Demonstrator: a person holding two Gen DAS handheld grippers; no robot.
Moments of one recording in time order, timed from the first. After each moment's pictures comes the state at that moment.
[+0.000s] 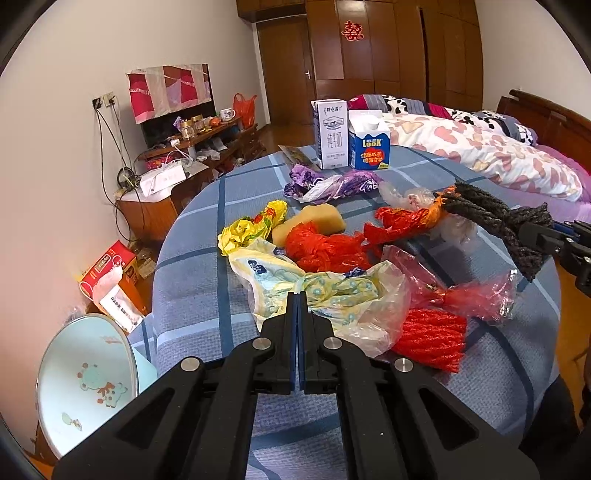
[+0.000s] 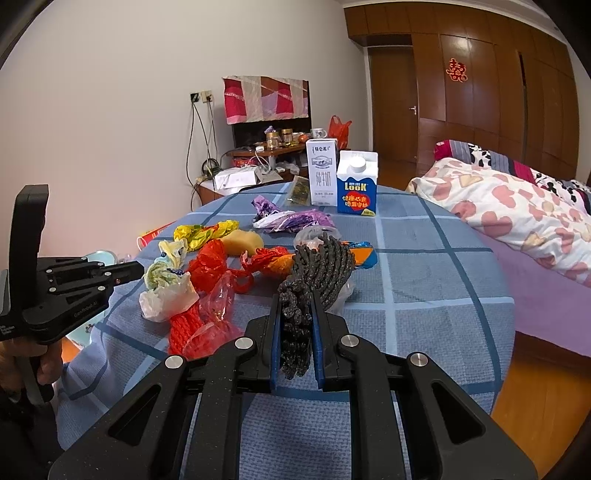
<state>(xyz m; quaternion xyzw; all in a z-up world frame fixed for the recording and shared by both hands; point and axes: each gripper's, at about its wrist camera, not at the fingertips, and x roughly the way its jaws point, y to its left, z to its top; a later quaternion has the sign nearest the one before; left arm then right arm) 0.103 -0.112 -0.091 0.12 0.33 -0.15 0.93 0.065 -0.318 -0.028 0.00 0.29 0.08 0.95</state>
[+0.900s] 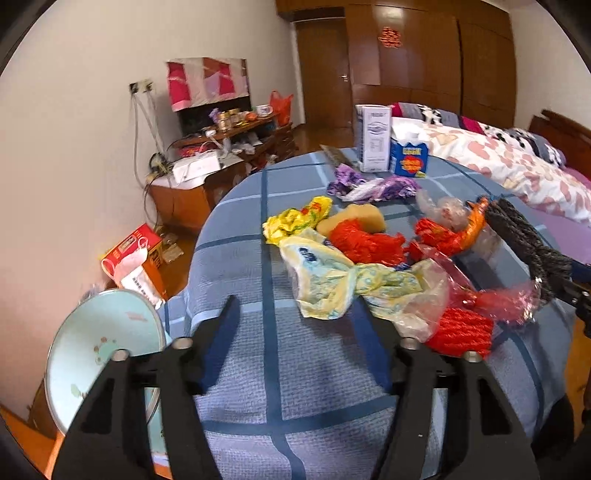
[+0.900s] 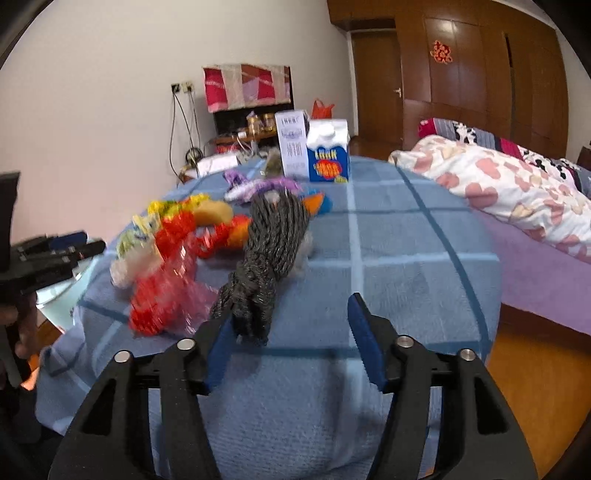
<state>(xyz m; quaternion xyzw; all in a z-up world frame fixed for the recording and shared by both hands) 0.098 -0.085 -0.090 0.08 0.32 -0.08 0.94 0.053 -0.345 -0.052 0.02 0.31 0.06 0.95</state>
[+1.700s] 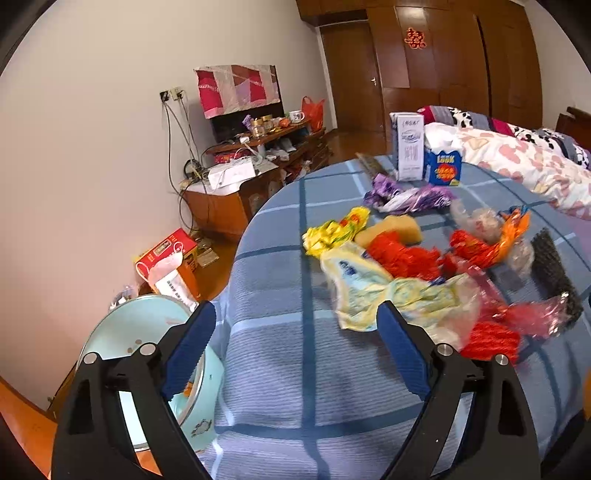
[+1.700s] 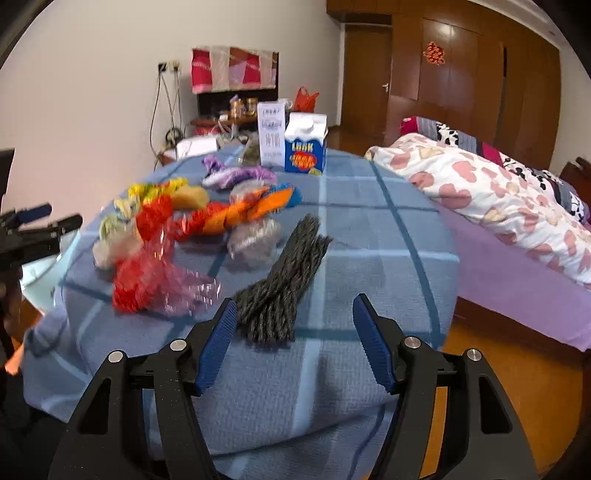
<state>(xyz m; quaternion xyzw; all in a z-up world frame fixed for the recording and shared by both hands) 0.097 -0.083 -0.079 0.11 0.31 -0.02 0.95 0.040 -0.355 -0.039 -0.02 0.34 0.00 0.94</state>
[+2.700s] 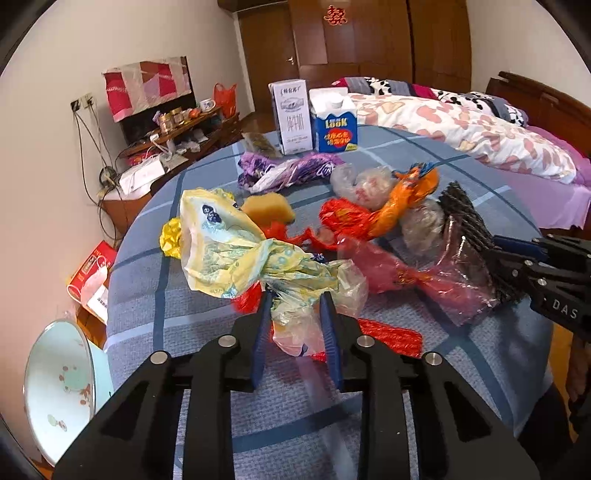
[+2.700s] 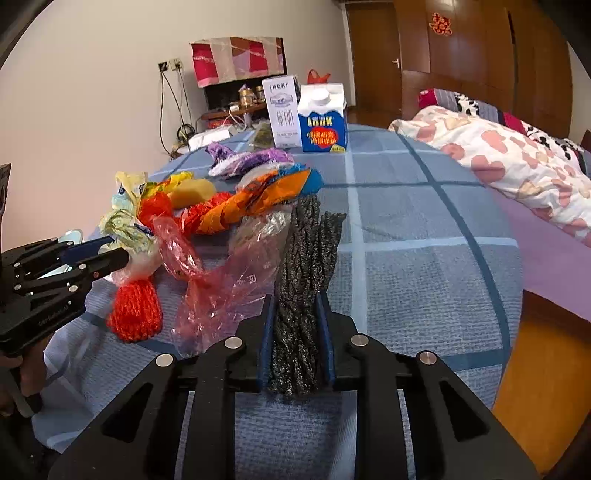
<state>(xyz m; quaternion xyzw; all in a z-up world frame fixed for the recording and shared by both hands) 0.101 -0.164 -0.105 0.14 0.35 -0.17 0.91 0.085 -0.353 -0.070 0.03 0.37 0.05 0.93</state>
